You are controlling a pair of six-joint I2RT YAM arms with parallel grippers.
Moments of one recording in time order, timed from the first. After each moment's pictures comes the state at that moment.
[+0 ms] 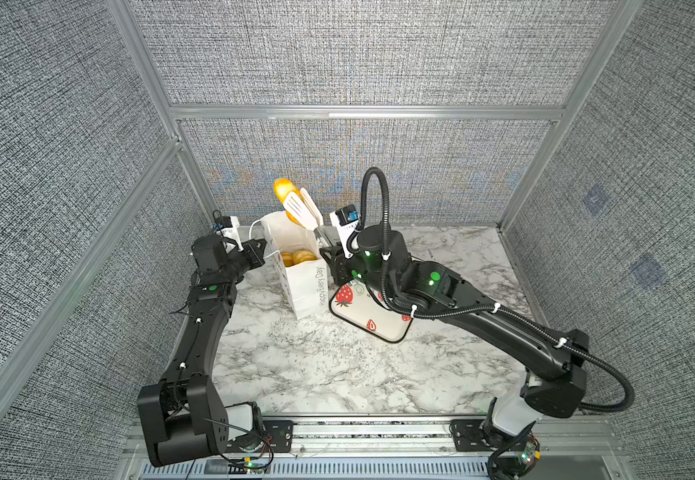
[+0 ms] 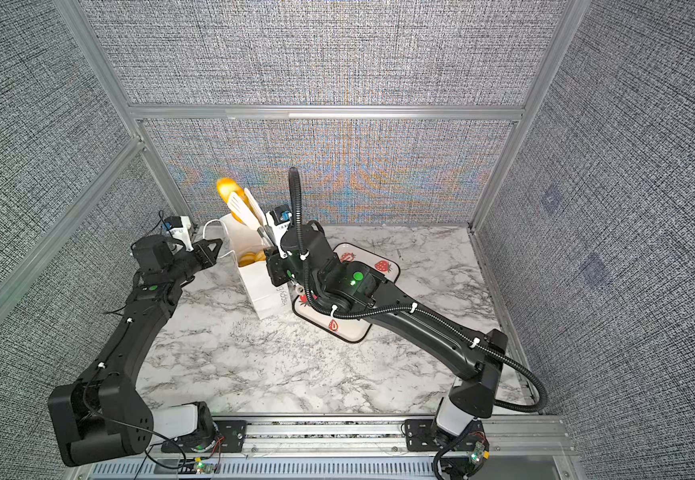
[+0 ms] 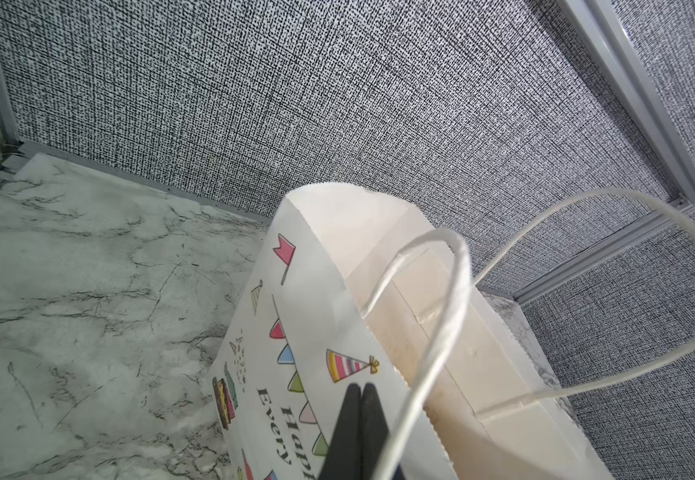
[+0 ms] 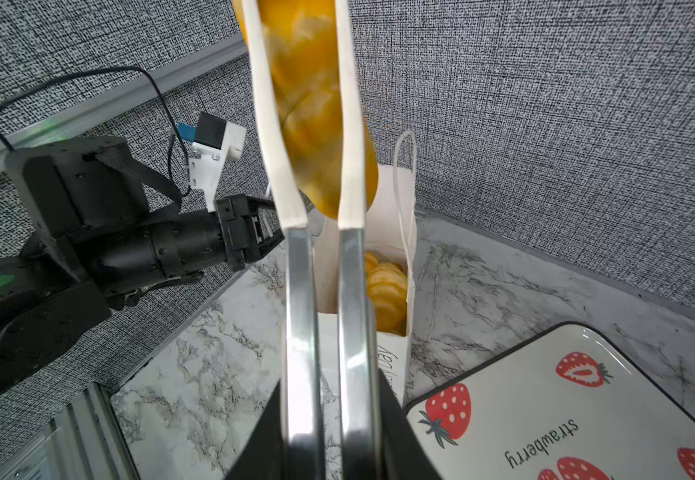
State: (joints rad) left arm 0.12 1.29 0.98 -0.01 0.52 -0.43; right arm 1.05 1.66 1.85 -0.50 0.28 0.27
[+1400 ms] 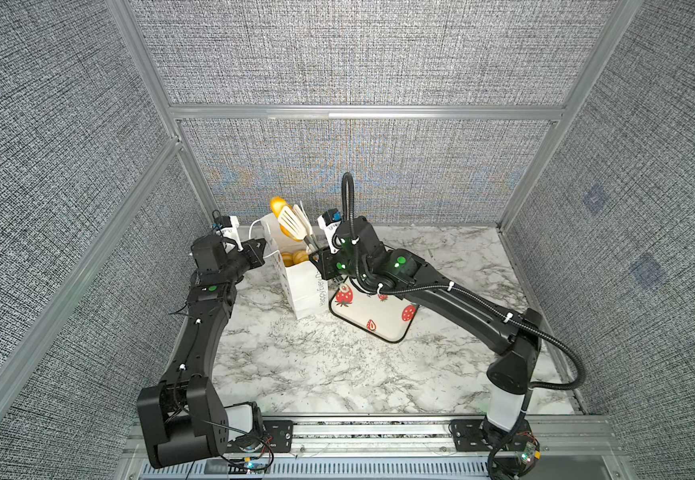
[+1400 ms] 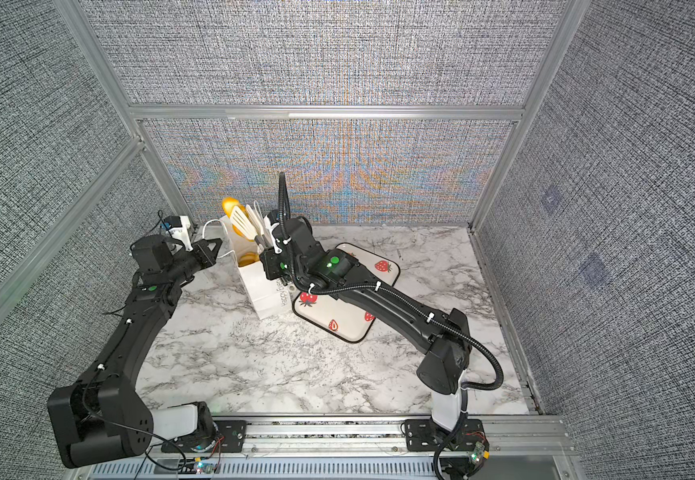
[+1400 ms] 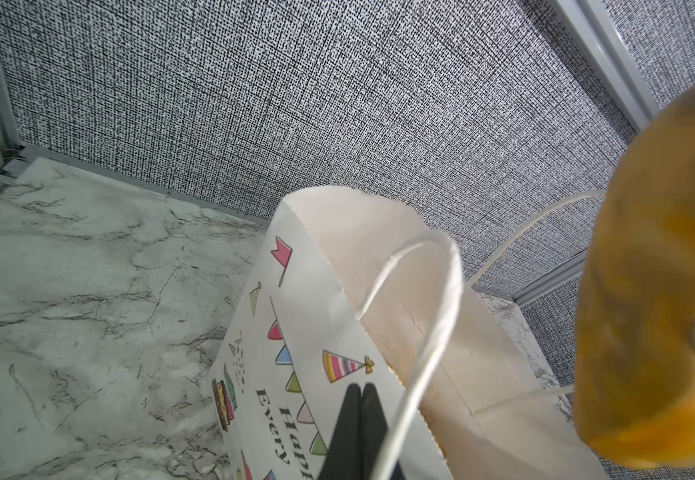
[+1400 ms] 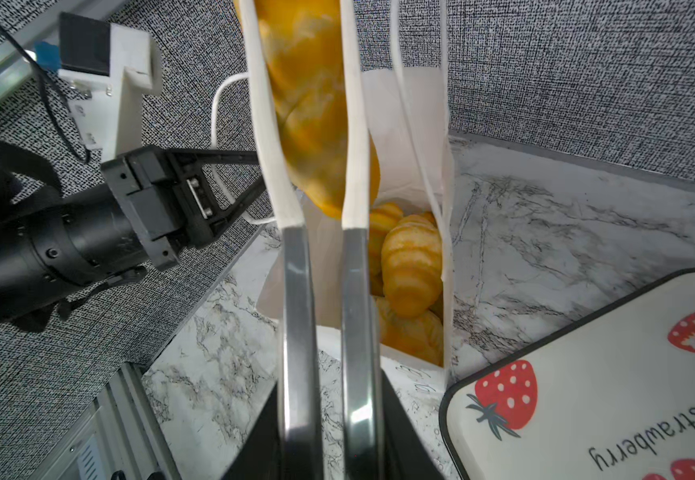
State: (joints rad) left arm 0.12 1.29 0.98 -0.01 0.52 -0.43; right arm 0.94 1.86 1.92 -0.53 0.06 0.42
